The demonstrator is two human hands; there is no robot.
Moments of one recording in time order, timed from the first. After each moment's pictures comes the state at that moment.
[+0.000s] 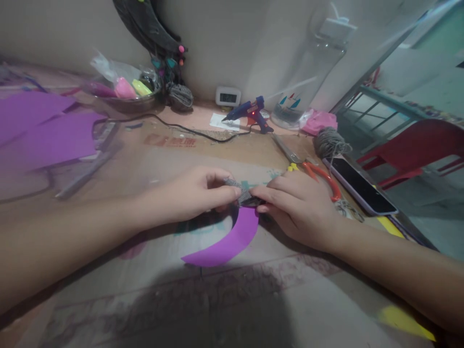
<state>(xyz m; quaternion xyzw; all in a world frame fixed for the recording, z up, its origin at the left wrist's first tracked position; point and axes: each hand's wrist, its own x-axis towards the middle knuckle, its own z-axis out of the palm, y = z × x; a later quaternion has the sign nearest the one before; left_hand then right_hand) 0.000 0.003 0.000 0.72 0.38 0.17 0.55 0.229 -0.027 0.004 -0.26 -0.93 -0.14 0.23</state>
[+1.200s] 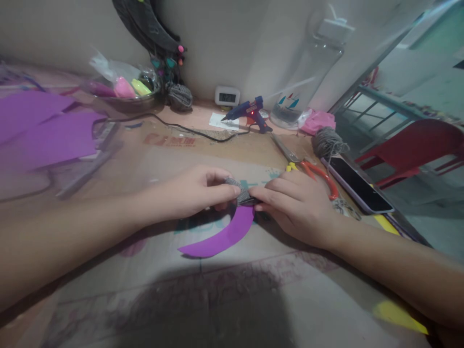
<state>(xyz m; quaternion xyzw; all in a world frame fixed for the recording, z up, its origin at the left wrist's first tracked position) -0.002 0.005 -0.001 0.72 0.39 0.17 0.55 0.229 -0.028 0.006 -0.26 -0.93 -0.16 0.22</state>
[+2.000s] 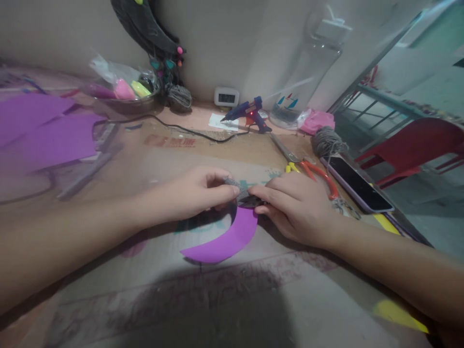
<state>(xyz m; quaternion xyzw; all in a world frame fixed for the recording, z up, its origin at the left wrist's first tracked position) 0.000 0.004 0.000 0.73 0.38 0.17 0.53 0.230 -0.030 0.004 -0.27 -0.93 -0.16 0.20</state>
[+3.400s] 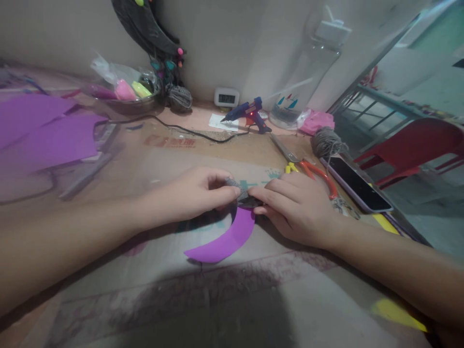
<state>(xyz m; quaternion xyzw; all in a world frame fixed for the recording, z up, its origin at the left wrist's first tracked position) 0.002 0.004 -0.003 0.74 0.36 0.20 0.53 0.231 -0.032 0.005 -0.27 -0.93 -0.18 0.19</state>
